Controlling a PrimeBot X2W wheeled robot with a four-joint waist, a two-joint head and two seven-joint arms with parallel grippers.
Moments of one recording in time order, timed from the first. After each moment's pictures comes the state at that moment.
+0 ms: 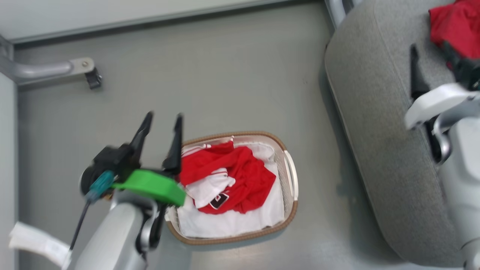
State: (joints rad) left arm -0.40 0.21 -0.47 0.30 -0.56 0.03 -0.26; right arm -0.75 -0.27 0.02 0.73 0.16 0.13 -0.26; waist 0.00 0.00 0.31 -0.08
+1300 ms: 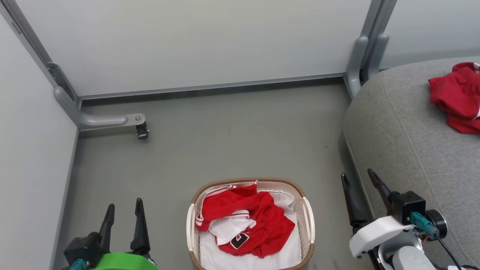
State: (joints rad) left arm 0.03 0.06 -0.06 0.27 -0.36 -0.08 -0.26; right arm -0.11 -0.05 0.08 0.32 0.15 0.13 -0.26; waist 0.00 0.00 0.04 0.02
